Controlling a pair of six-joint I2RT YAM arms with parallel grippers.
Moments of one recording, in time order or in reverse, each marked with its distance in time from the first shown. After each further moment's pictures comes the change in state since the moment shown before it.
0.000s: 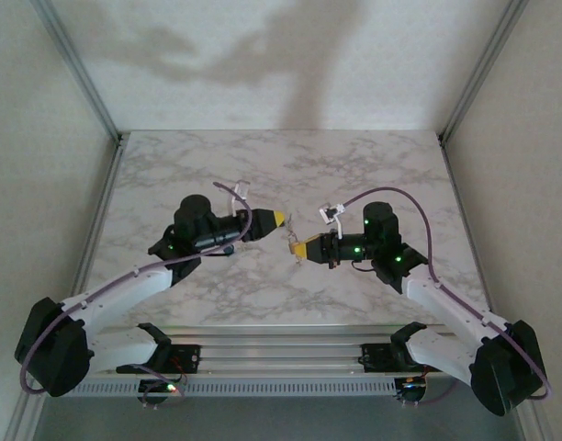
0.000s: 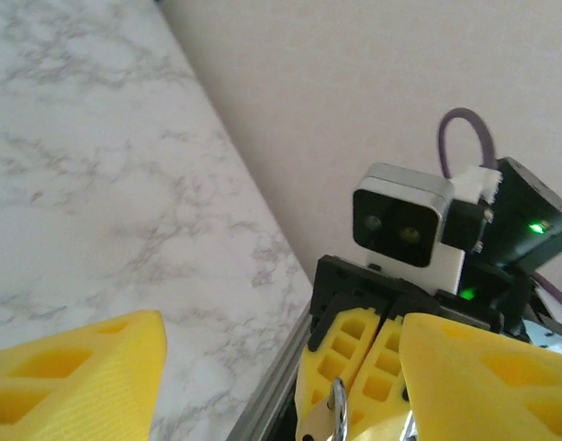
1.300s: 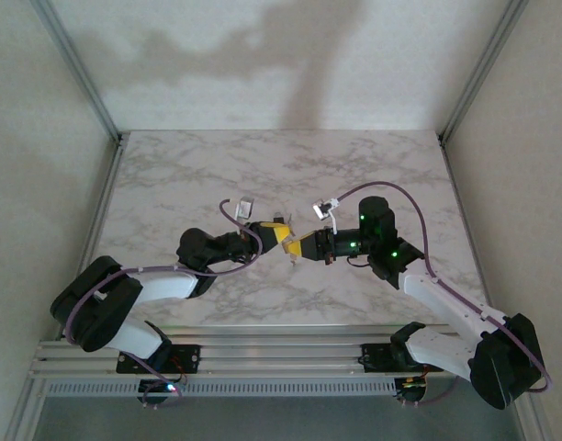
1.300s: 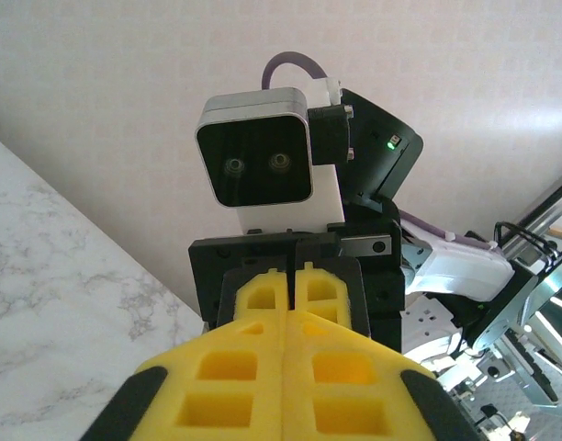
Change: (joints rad) left arm -0.066 0.286 -0.282 1.122 0.154 -0.203; right arm 0.030 0.033 0.061 0.037 -0.035 0.090
